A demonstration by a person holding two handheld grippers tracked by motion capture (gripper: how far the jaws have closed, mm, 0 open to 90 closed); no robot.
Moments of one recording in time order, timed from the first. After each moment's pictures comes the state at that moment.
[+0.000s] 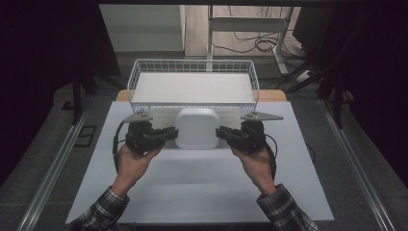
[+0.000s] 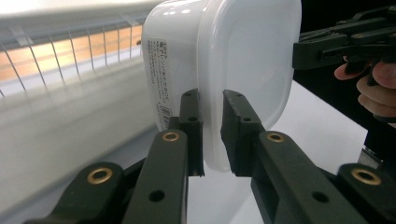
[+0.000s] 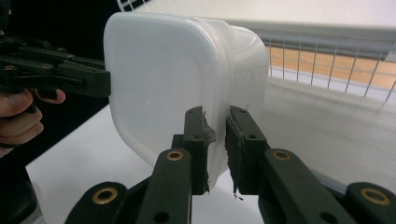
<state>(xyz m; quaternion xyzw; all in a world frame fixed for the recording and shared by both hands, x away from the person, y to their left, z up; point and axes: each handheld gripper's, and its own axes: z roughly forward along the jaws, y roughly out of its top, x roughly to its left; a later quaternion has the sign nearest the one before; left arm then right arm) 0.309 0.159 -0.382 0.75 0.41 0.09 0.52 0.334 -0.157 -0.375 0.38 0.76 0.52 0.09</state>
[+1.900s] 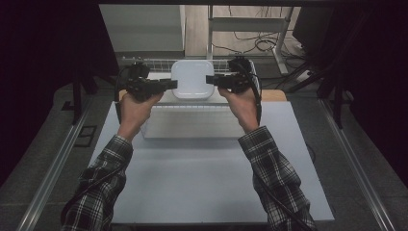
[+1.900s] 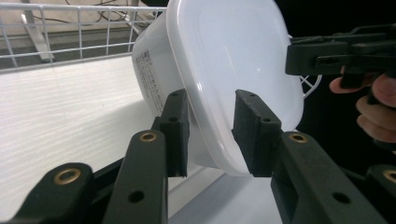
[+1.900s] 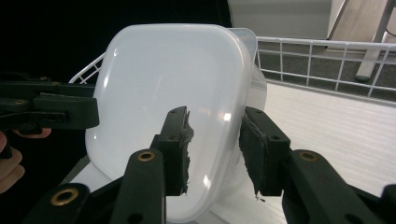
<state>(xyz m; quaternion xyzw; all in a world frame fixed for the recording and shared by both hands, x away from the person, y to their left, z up) 0.420 0.176 -0.317 0.71 0.46 0.09 0.54 0.456 -0.112 -0.295 0.42 0.75 0.50 0.10</state>
